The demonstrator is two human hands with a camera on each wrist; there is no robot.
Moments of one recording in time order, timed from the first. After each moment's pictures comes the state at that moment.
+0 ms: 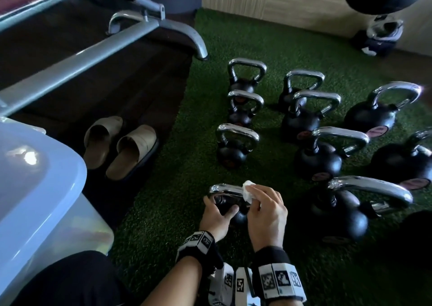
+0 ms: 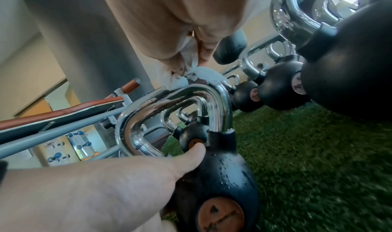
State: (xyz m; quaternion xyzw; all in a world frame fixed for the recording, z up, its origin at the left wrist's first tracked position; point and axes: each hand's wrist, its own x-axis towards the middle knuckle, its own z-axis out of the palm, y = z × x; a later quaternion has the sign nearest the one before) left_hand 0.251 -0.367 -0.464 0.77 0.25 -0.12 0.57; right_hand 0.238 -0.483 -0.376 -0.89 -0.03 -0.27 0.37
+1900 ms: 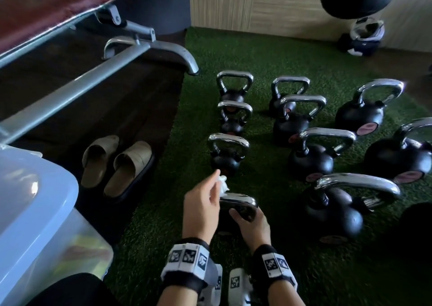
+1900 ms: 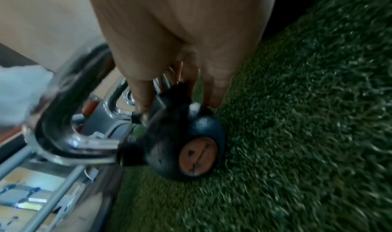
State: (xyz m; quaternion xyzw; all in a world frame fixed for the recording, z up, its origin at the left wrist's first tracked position) left_hand 0.239 -0.350 -0.346 0.86 0.03 0.23 0.46; right_hand 0.249 -0.498 -0.417 -0.84 0.19 0.08 0.49
